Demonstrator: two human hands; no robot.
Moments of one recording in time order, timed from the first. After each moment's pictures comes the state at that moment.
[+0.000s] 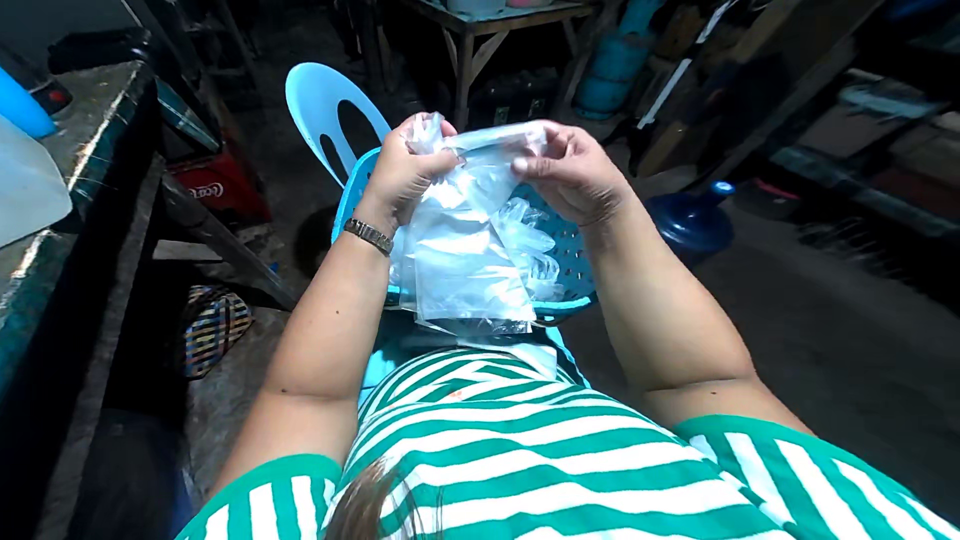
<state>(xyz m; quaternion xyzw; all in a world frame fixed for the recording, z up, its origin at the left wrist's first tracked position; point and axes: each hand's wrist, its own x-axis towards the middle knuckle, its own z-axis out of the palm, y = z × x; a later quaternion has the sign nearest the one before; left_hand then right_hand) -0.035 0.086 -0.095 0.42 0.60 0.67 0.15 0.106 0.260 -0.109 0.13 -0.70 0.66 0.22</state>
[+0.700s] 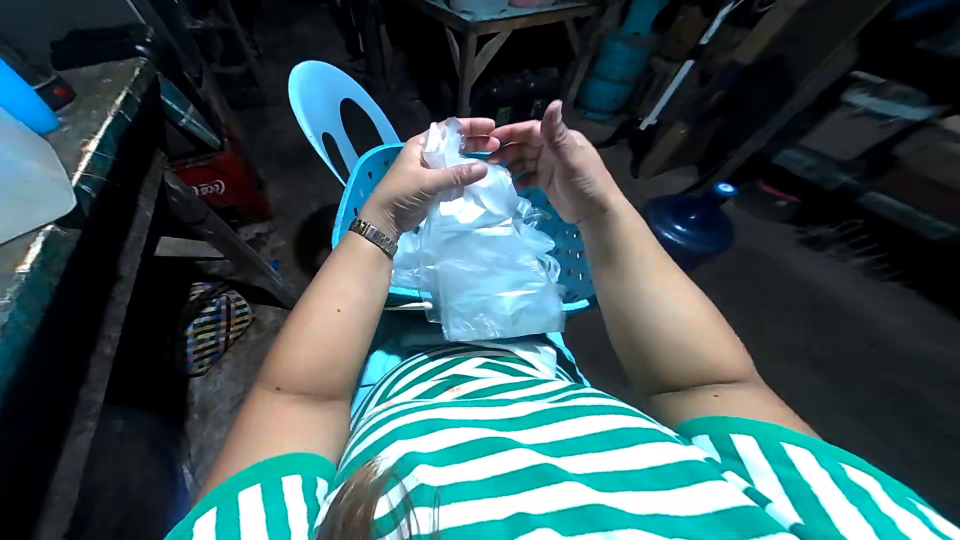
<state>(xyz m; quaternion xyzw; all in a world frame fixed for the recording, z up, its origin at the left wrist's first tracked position) -0.038 0.083 -0.104 0.53 0.47 0.65 0.27 0.098 0.254 -0.107 0.01 -0.77 0.58 0.24</state>
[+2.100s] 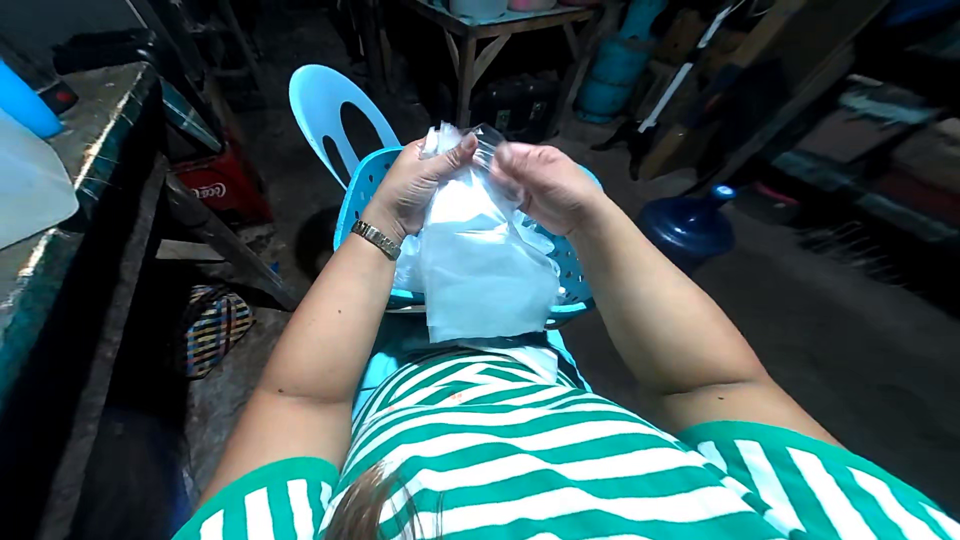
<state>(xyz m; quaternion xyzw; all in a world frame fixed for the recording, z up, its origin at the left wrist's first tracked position) -0.020 0.081 -0.093 0.38 0.51 0.71 0.31 0.098 0.234 -0.104 0.03 -0.72 0.68 0.17</state>
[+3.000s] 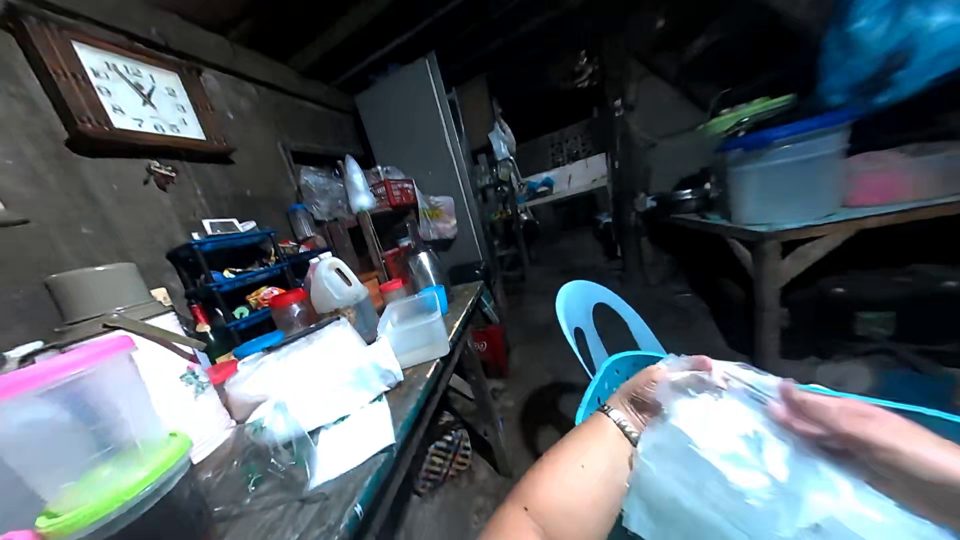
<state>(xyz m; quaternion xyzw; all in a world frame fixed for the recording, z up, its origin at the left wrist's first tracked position) -0.035 0.084 -0.107 0.41 0.52 0.69 0.29 0.083 0.260 -0.129 0.06 -0.69 0.71 0.11</state>
